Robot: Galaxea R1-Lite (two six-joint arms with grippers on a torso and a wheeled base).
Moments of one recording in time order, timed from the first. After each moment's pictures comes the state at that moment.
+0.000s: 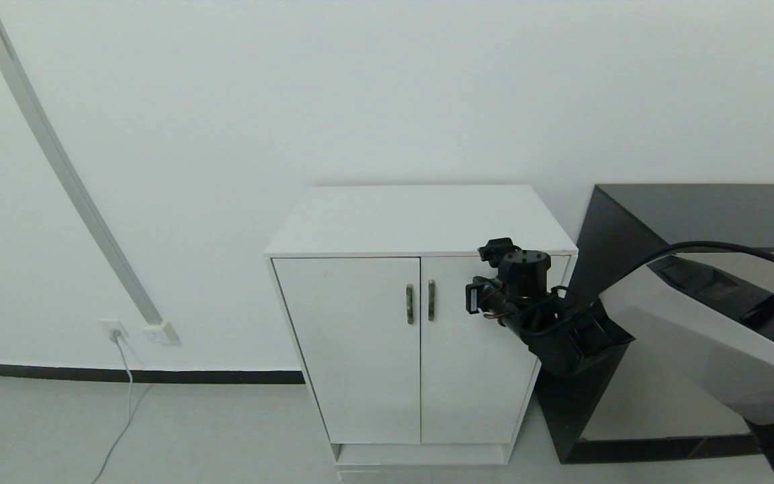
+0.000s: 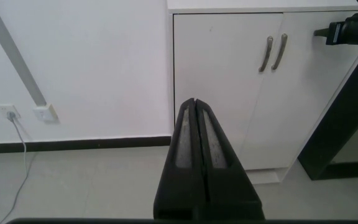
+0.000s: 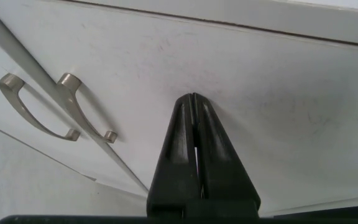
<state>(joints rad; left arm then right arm) -0.01 0.00 0.00 0.00 -0.01 0.01 0.50 2.41 -1.40 -0.83 -0.24 0.07</state>
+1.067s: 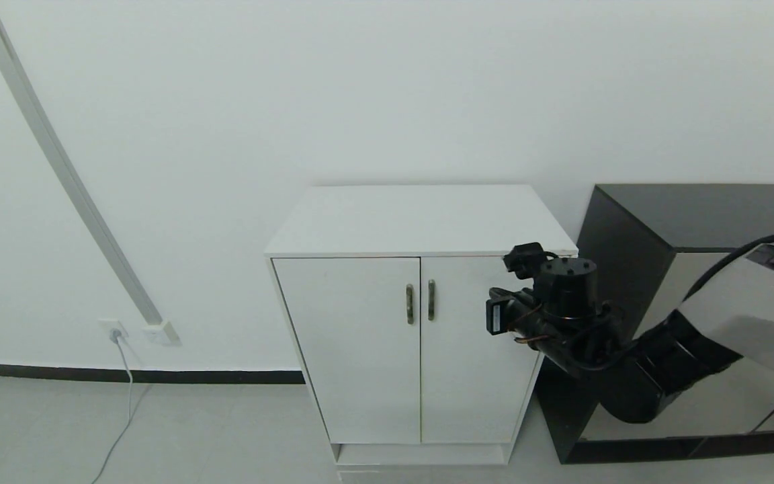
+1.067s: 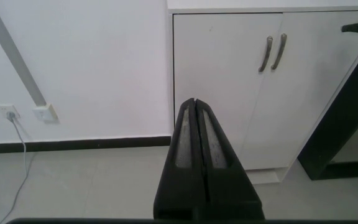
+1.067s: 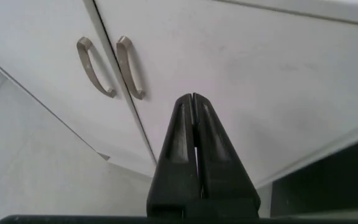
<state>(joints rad) -0.01 0.00 0.00 0.00 -0.01 0.01 0.56 2.12 -0.95 -0.98 -0.24 0.07</state>
